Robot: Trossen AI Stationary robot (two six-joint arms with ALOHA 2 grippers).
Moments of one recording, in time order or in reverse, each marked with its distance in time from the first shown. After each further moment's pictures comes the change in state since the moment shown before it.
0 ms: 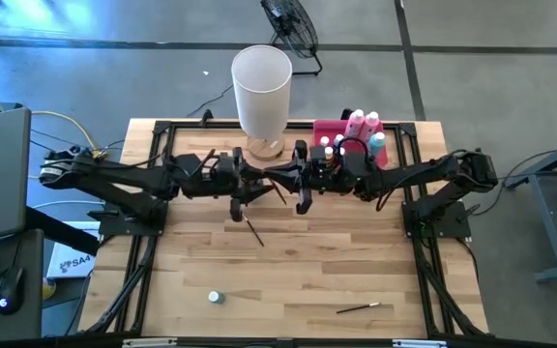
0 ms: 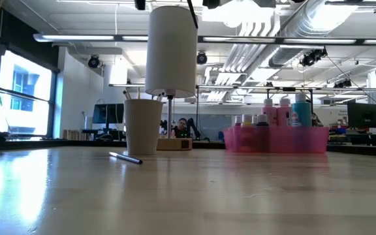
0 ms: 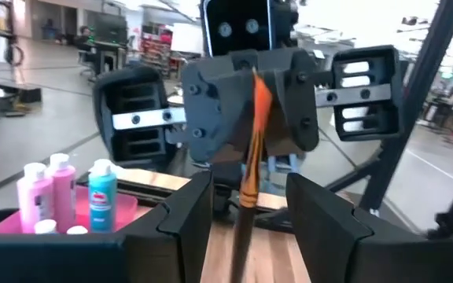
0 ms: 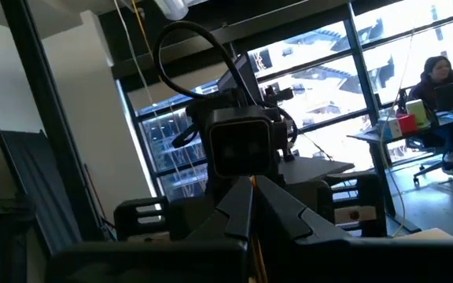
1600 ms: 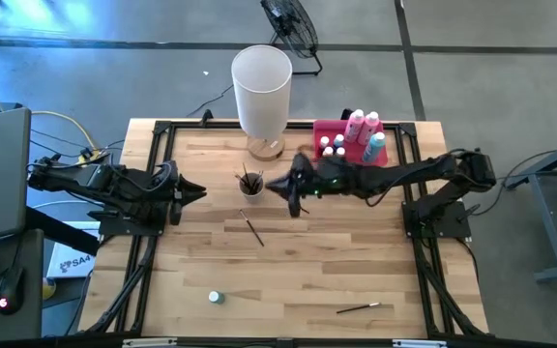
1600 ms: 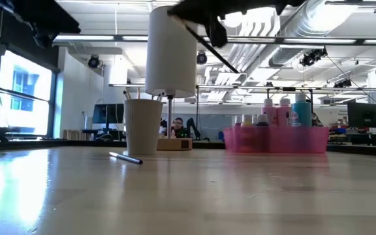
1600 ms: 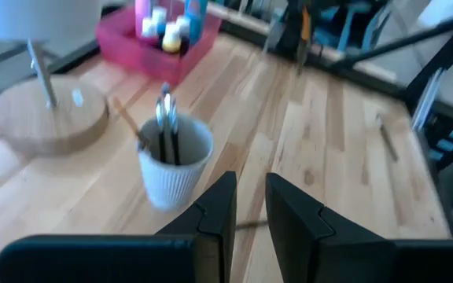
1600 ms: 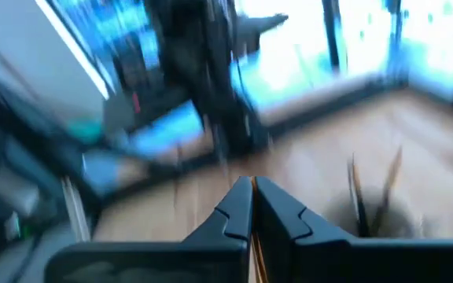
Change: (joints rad) left arm -0.173 -0.734 -0.250 -1.005 -0.264 -0.287; right arm -0.027 0.016 0.000 -0.514 -0.003 0.100
